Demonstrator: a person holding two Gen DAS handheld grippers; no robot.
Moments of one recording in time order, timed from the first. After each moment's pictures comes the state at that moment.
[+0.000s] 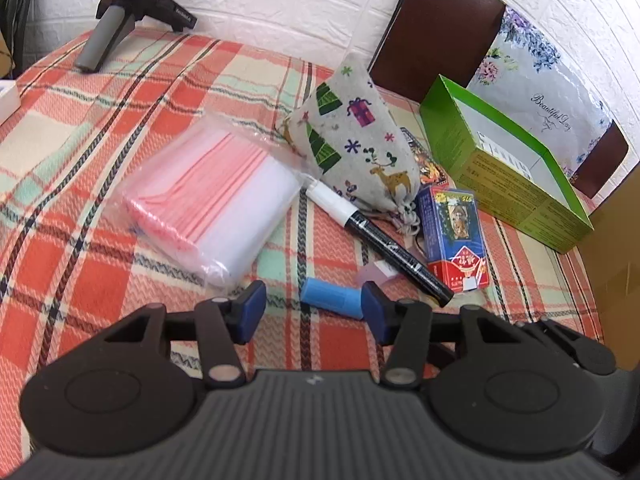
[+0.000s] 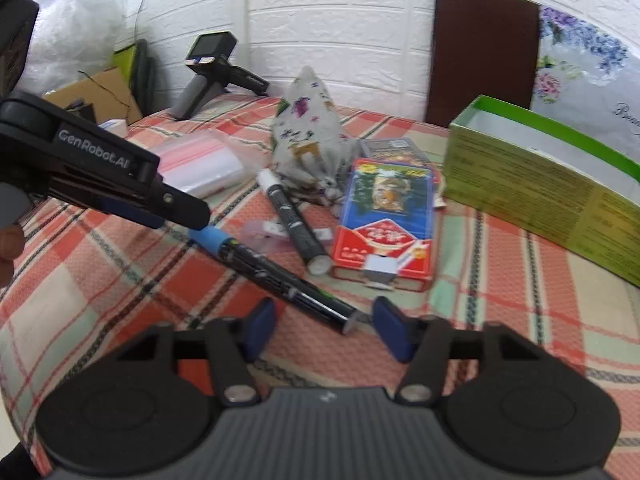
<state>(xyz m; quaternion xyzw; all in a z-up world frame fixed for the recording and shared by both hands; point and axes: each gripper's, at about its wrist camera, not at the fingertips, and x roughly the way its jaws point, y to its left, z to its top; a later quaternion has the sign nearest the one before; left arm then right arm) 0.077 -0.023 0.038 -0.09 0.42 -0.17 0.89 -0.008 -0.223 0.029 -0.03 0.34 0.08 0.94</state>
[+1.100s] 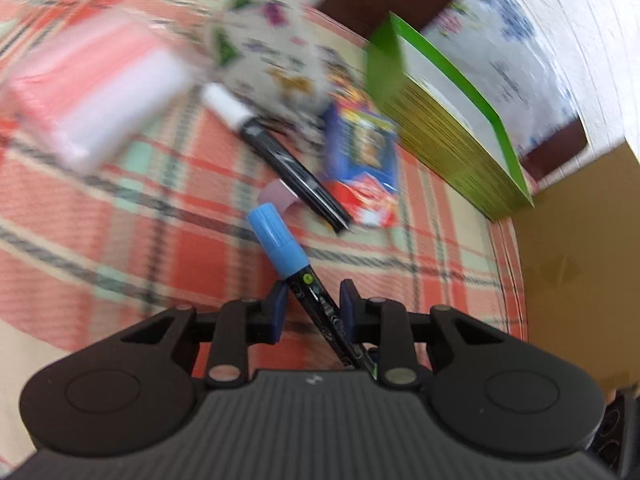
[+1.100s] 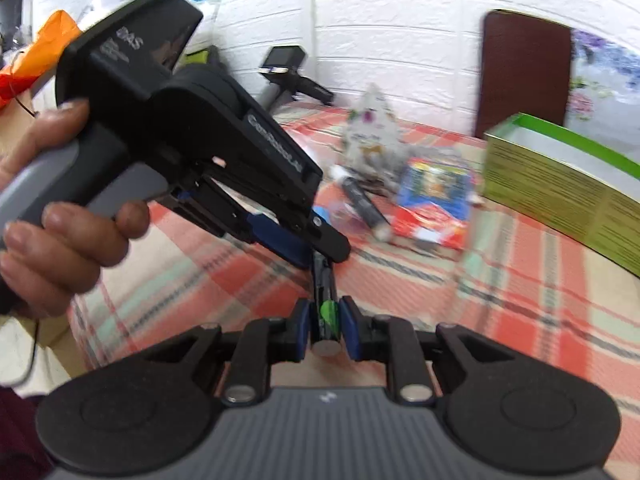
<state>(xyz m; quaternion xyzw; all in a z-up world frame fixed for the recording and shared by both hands) 0.057 -0.081 0.028 -0.16 0.50 -0.24 0.81 -0.077 -0.240 0.041 -0.03 0.33 0.15 0.93</state>
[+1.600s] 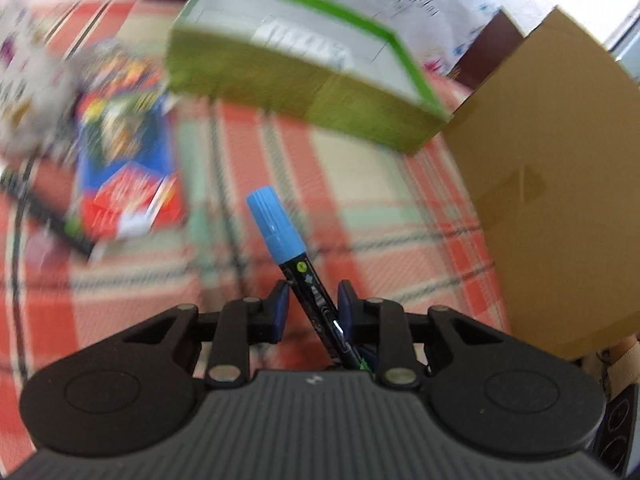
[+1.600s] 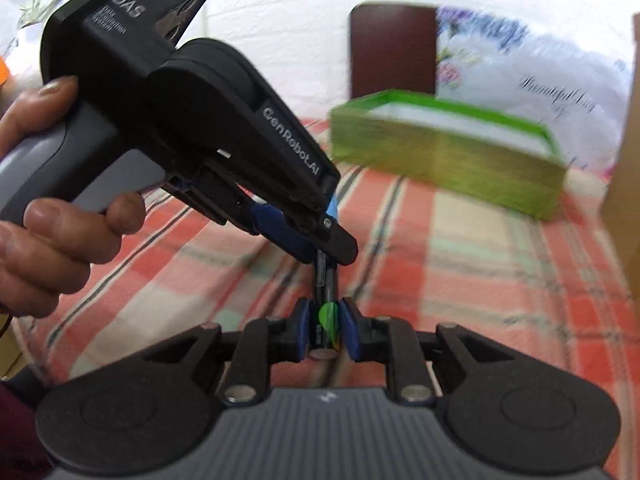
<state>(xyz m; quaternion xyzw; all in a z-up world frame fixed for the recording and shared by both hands) 0.048 -0.217 0.045 -0.06 0.48 -0.34 0.81 -0.120 -0.322 0.038 0.00 0.30 0.02 0.95</state>
